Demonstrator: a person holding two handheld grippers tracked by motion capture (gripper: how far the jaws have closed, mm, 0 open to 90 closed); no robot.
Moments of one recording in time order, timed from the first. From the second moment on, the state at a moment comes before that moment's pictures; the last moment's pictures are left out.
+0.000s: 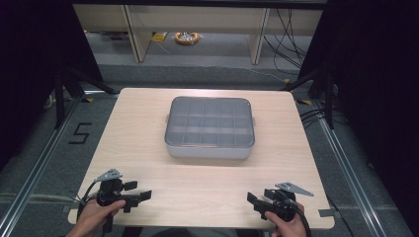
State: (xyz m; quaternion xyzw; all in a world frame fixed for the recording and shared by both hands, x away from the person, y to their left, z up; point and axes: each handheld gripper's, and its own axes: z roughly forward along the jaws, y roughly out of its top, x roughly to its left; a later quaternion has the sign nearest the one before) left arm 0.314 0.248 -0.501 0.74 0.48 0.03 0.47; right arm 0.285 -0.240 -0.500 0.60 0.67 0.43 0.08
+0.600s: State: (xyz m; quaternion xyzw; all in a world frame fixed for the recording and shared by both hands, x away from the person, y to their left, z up) left arm 0.317 0.247 -0.497 0.72 0.49 0.03 0.48; right arm 0.295 -0.248 -0.503 0.60 0.65 0.47 0.08
